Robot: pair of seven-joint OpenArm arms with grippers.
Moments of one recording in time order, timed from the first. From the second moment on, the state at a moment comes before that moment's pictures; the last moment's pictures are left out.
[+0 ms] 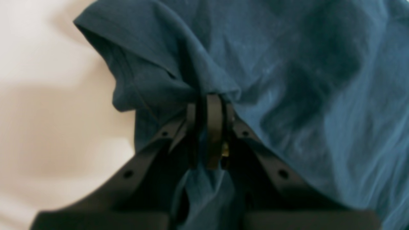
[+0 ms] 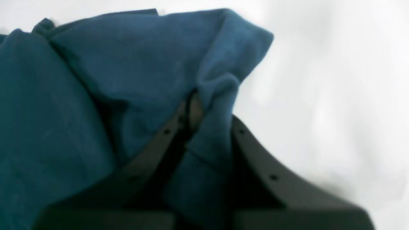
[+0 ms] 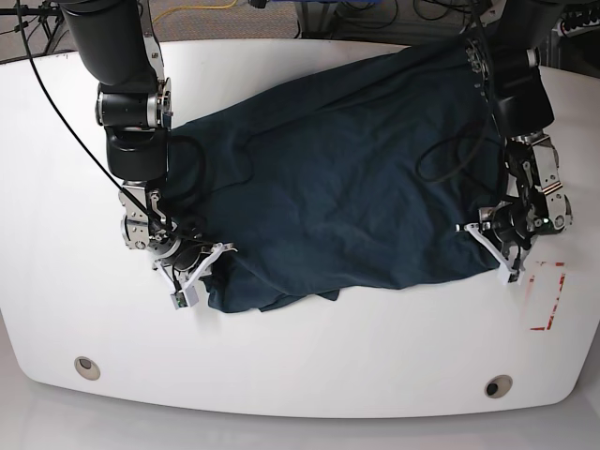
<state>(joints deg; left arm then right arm) -20.1 -14.0 -18.6 68.0 -14.0 -24.6 61.6 33.2 11.1 1.2 27.2 7.6 33.9 -9.9</state>
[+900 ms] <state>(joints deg) -18.8 -18.7 -24.0 73.2 -13.7 -29.5 62.4 33.2 11.1 1.2 27.2 7.5 33.9 -10.0</state>
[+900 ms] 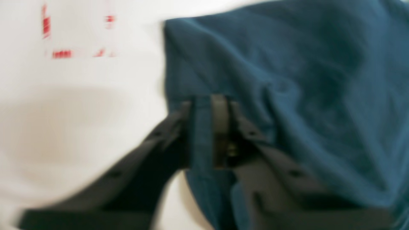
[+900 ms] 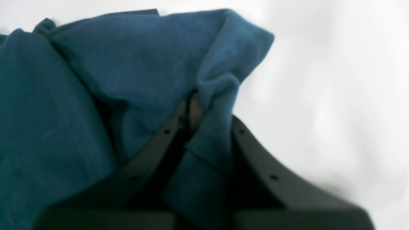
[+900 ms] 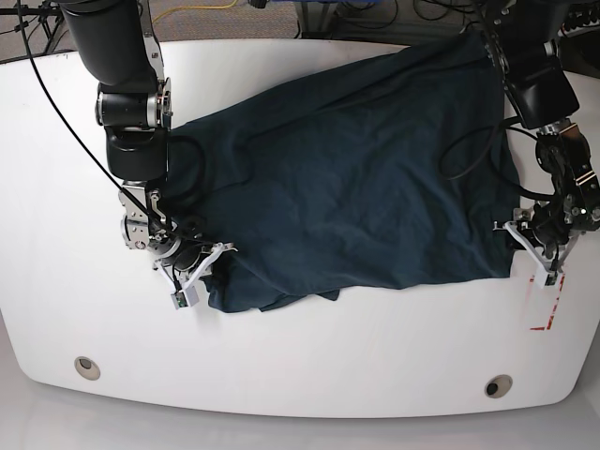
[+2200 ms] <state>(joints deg) -29.1 -16.5 -24.3 46.2 -12.8 -19.8 46.8 32.6 10.2 1.3 27.5 7.8 33.9 -9.3</state>
